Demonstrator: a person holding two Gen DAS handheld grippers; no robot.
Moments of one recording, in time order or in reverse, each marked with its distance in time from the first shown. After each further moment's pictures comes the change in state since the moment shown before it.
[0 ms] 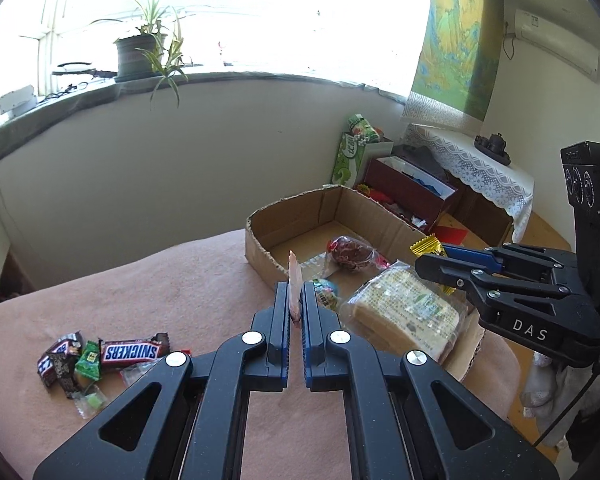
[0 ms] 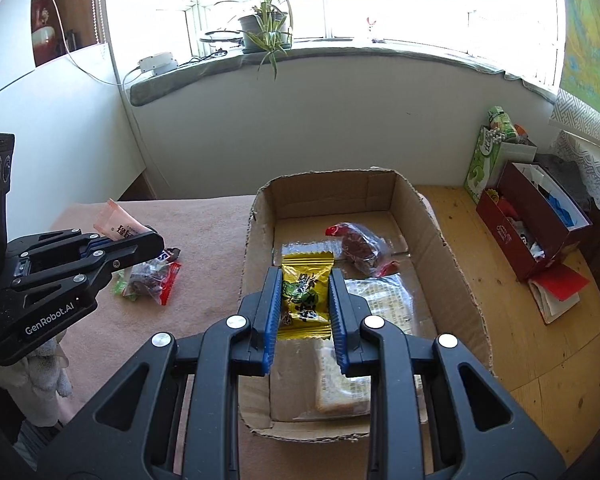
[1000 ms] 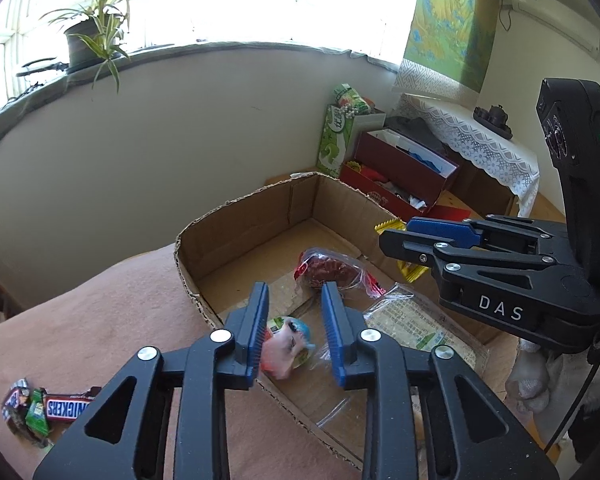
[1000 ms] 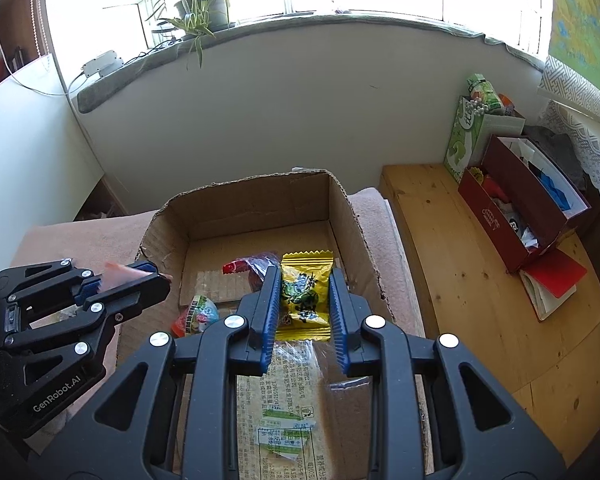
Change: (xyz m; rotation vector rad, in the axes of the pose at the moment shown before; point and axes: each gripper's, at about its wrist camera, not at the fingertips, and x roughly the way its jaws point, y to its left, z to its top) left arm 0.074 -0.026 0.023 0.046 0.102 -0.022; right arm 0.065 -0.069 0.031 0.066 0.086 -0.043
